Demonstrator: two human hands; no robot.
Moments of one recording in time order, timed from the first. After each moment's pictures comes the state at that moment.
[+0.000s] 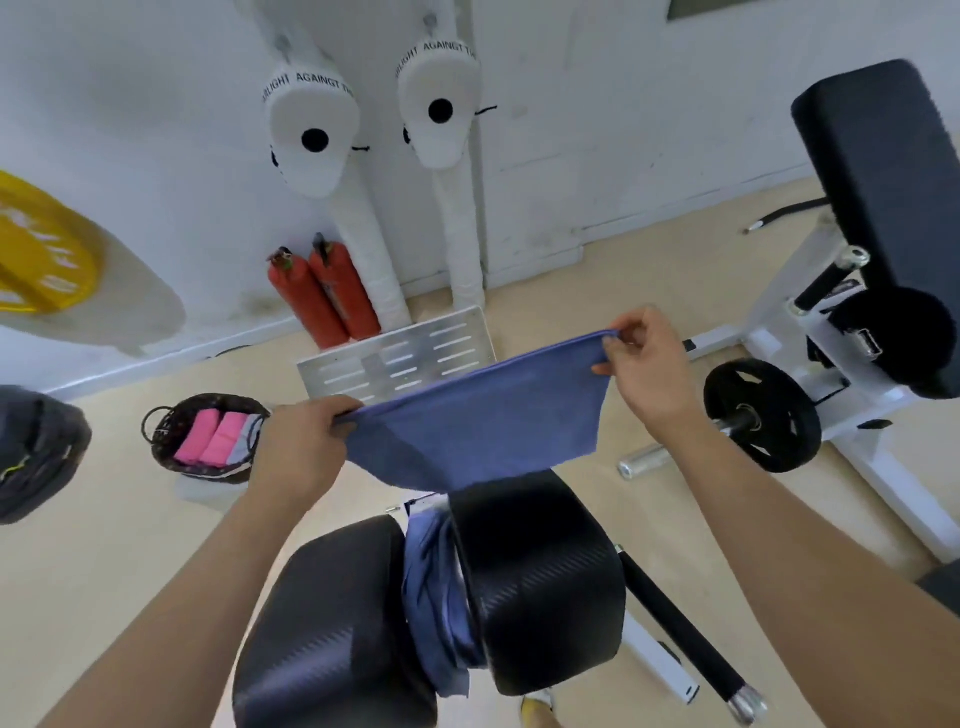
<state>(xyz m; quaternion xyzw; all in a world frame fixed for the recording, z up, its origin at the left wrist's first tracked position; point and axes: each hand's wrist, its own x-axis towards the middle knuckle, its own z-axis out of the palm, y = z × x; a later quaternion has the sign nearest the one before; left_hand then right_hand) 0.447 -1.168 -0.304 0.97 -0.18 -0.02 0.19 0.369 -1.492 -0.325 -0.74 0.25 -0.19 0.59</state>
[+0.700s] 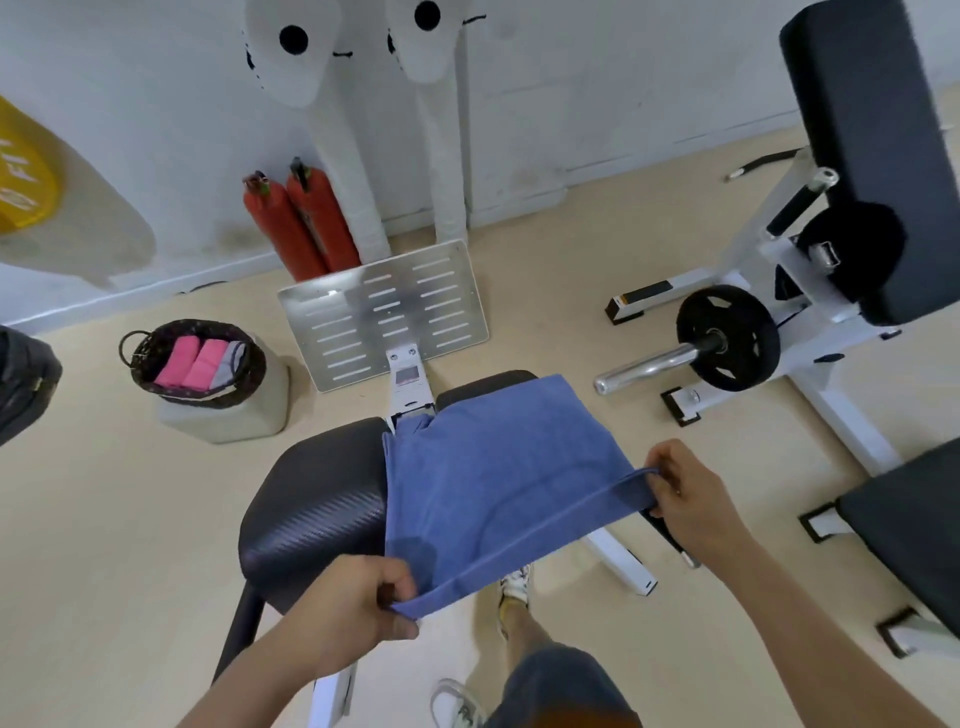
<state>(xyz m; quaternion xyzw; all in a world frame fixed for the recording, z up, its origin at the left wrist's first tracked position) 0.228 -1.095 -0.370 0.85 -0.21 -0.42 0.24 0.128 -1.442 -0.400 -0.84 0.31 0.02 0.45</state>
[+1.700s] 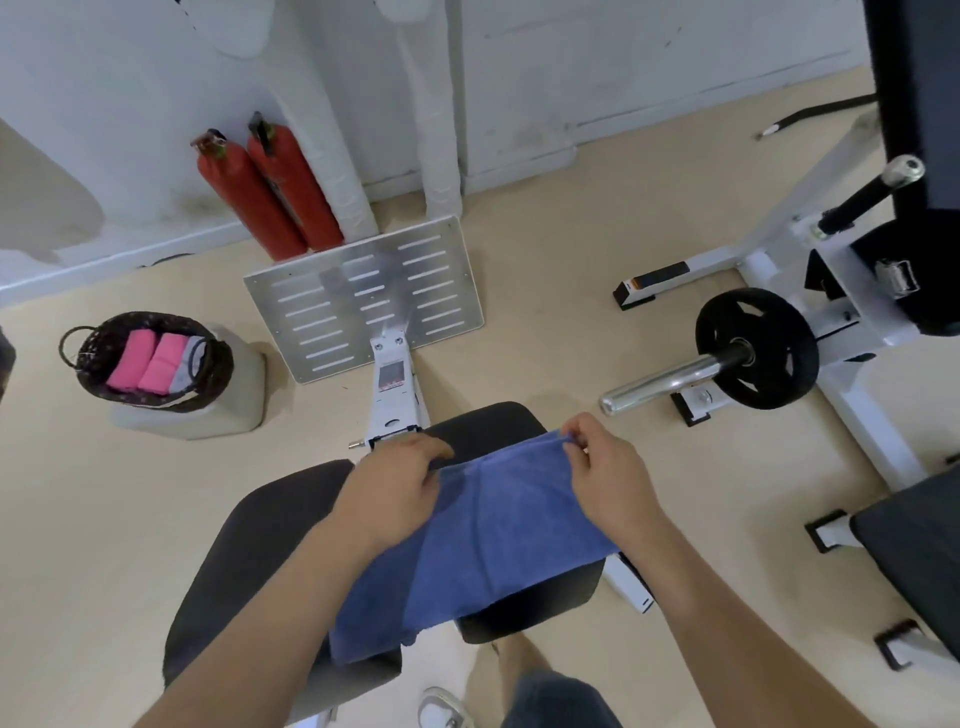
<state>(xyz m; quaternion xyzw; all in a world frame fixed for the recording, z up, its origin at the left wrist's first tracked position) 0.389 -1.226 -0.427 0.91 -0.29 -0.25 0.15 0.286 -1.447 -0.438 -0.88 0.27 0.08 0.38</state>
